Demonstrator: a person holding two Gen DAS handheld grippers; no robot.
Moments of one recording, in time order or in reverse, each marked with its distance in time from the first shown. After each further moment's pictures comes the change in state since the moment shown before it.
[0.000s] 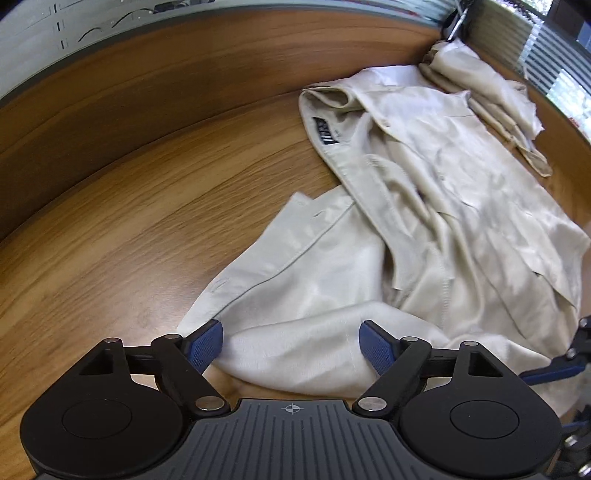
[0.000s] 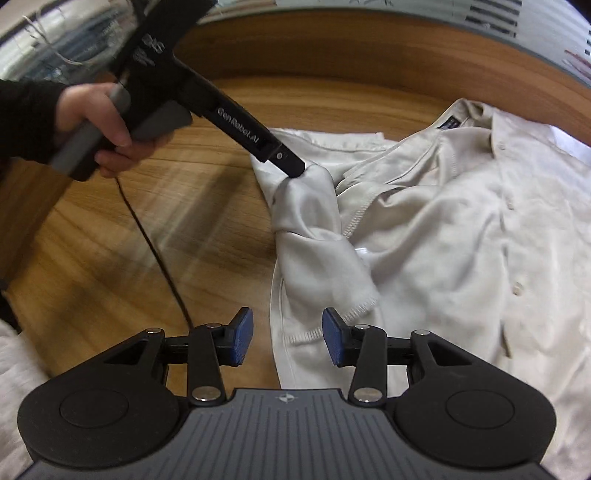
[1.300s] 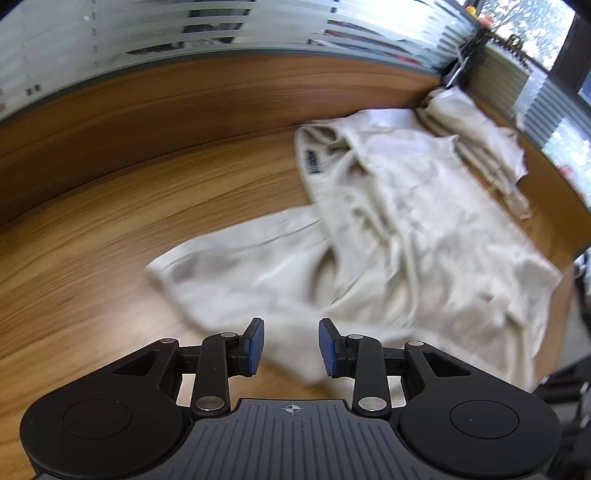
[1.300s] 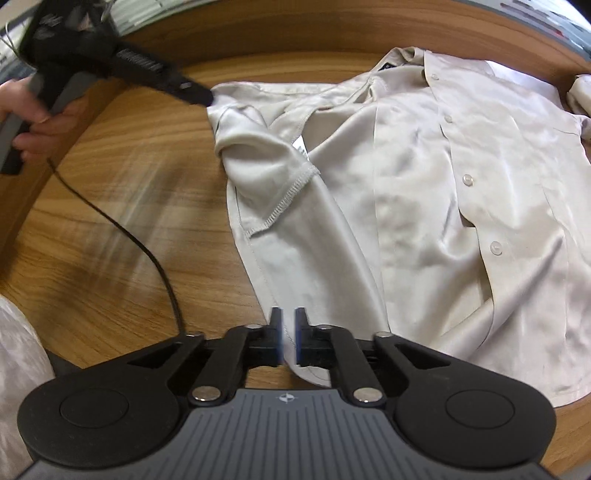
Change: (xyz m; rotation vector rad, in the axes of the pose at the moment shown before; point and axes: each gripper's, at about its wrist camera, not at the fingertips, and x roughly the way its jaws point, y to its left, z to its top) left arm -0.056 -0.023 -0.013 -0.114 -0.093 -0.051; right arm -0.034 -0.017 -0.080 0.130 -0.010 -0.063
